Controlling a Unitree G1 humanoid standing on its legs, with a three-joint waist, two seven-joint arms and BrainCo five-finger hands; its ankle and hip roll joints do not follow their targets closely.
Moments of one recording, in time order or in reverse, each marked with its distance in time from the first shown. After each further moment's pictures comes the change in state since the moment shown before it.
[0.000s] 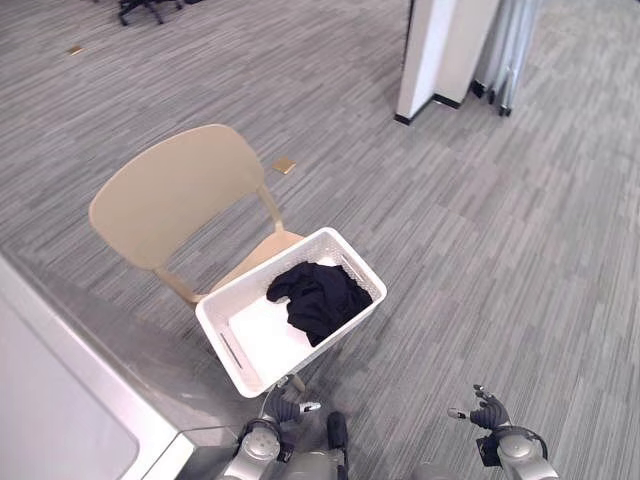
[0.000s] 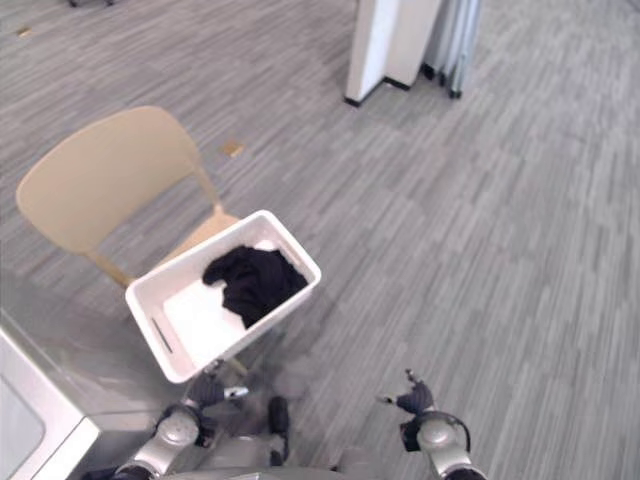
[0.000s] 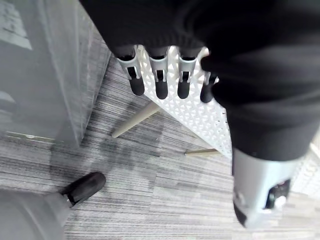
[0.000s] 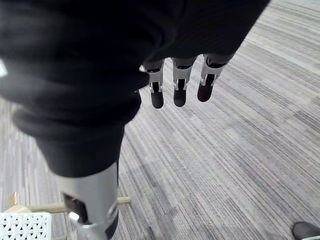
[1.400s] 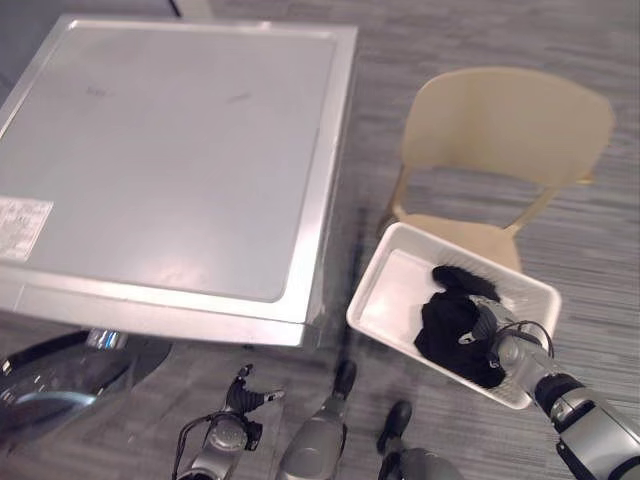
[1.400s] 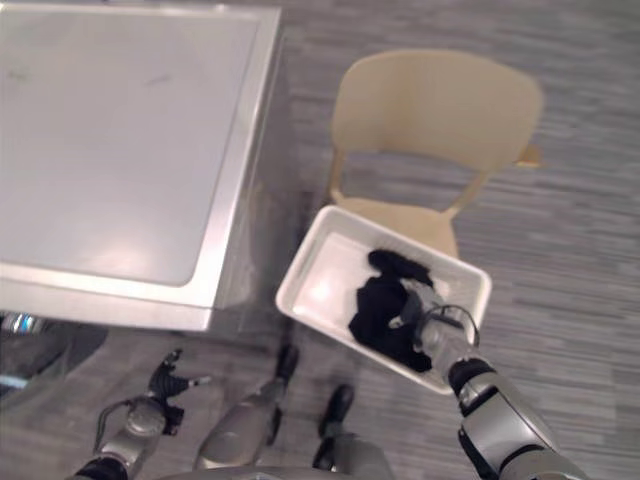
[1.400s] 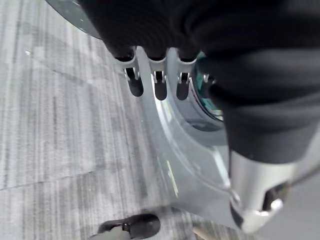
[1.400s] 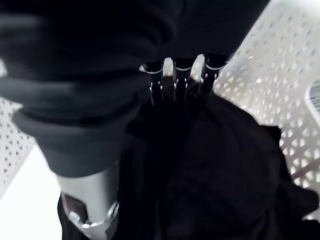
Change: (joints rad) left arm -0.025 0.131 0.074 0.042 -0.041 -0.023 0.055; right arm -0.504 -0.180 0.334 0.149 -0.433 0.053 -0.071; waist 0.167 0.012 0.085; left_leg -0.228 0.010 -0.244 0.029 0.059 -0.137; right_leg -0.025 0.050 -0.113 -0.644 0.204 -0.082
